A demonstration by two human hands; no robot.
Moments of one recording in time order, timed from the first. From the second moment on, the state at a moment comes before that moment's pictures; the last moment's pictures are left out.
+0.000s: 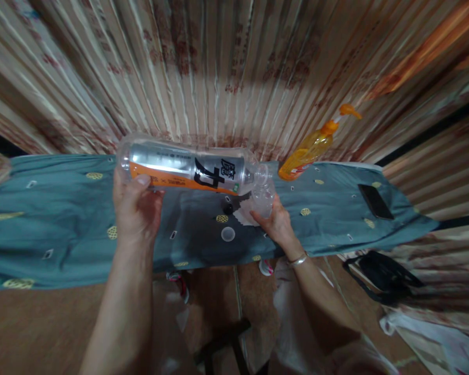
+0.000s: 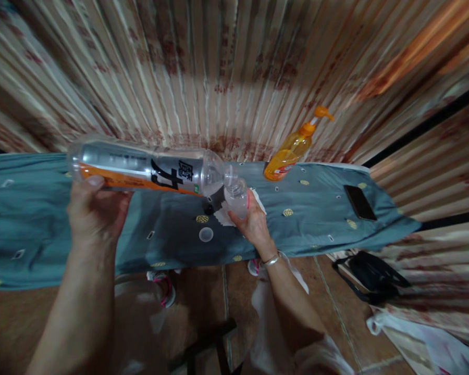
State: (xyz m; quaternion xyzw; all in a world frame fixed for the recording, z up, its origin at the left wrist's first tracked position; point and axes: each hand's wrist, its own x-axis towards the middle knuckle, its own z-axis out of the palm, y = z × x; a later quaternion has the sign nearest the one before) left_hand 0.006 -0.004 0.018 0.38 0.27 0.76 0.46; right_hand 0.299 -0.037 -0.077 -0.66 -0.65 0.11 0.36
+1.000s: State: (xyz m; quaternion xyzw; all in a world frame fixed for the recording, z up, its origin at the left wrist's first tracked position) left_hand 0.006 -0.004 0.017 0.36 0.26 0.77 0.46; right_hand 0.300 -0.038 -0.079 -0.66 -0.65 0.10 0.36
